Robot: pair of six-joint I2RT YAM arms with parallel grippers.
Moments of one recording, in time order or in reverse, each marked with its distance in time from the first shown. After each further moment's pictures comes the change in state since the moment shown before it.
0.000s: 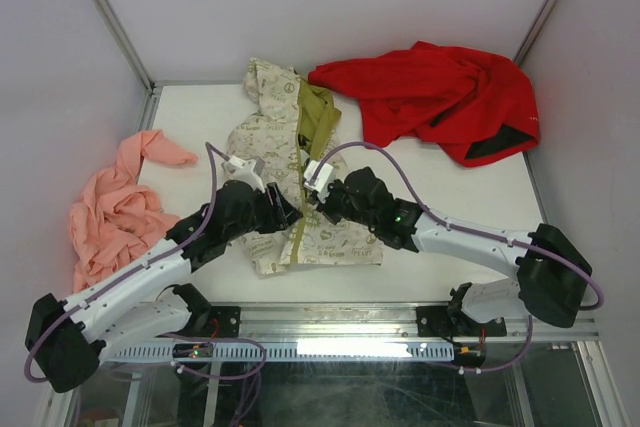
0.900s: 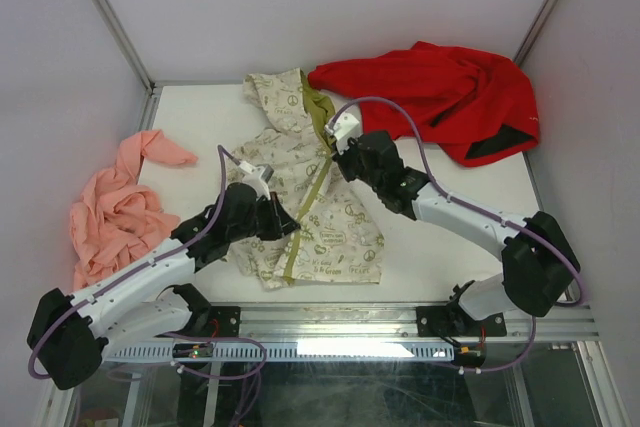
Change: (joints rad) left arm 0.009 0.070 -0.039 0.064 0.132 0.051; right arm -0.214 0.092 0.151 -0.058 0.145 0.064
